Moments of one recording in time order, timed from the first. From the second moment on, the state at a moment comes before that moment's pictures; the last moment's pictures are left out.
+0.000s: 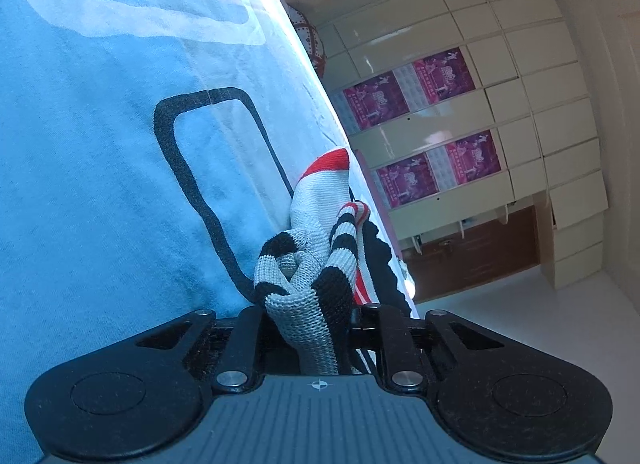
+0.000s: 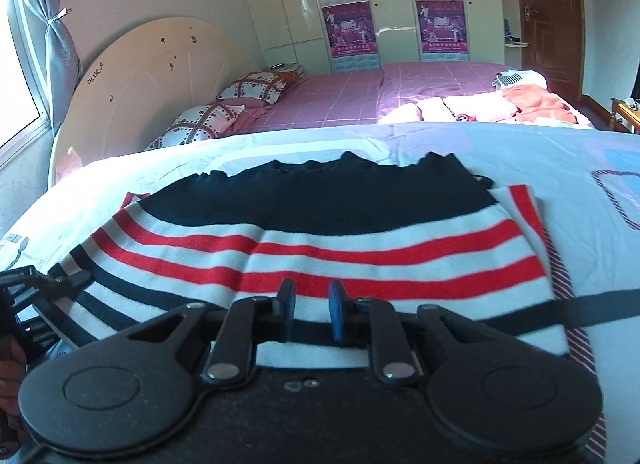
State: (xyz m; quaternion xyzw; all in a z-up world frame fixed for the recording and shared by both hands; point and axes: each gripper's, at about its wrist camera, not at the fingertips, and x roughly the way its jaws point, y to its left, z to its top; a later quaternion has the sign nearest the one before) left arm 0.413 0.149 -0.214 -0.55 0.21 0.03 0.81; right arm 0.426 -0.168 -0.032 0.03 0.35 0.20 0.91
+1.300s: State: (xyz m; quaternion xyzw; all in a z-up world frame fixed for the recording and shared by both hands) left arm 0.410 0.150 -0.185 -0.51 0.19 -0.02 0.84; right arm 0.429 -0.115 -0.065 -0.07 0.34 0.22 0.91
